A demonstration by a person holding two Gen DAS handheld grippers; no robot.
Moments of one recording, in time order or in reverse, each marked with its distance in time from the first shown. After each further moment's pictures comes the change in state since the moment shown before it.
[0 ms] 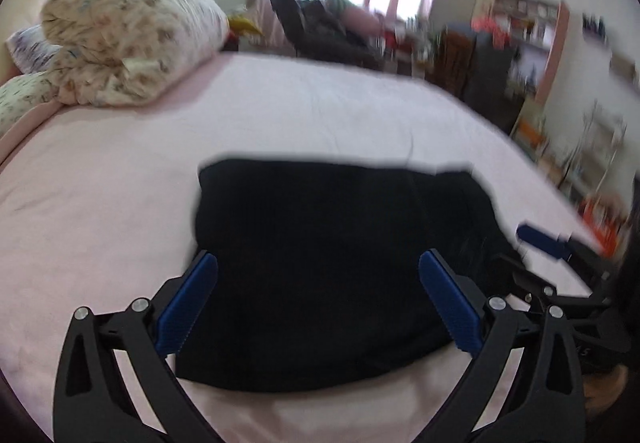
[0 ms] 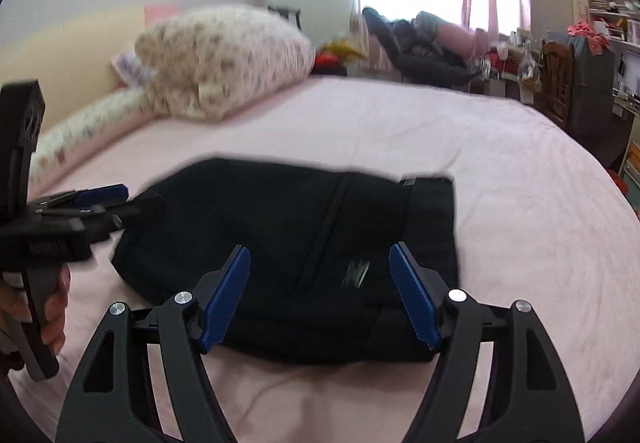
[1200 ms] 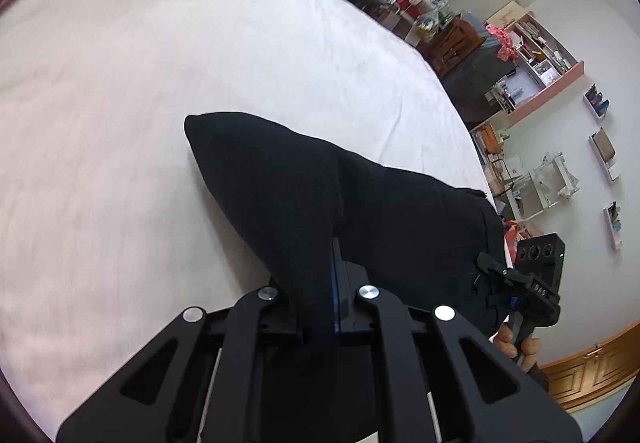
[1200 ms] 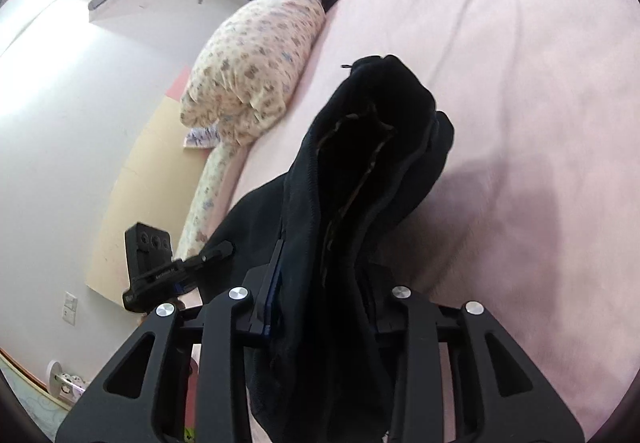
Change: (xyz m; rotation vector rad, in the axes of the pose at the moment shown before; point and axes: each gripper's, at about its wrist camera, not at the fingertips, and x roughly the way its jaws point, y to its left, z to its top) left arm -0.008 0.106 0.033 -0.321 0.274 -0.306; right arm 0.004 -0.112 -0.027 0.678 0.213 0.637
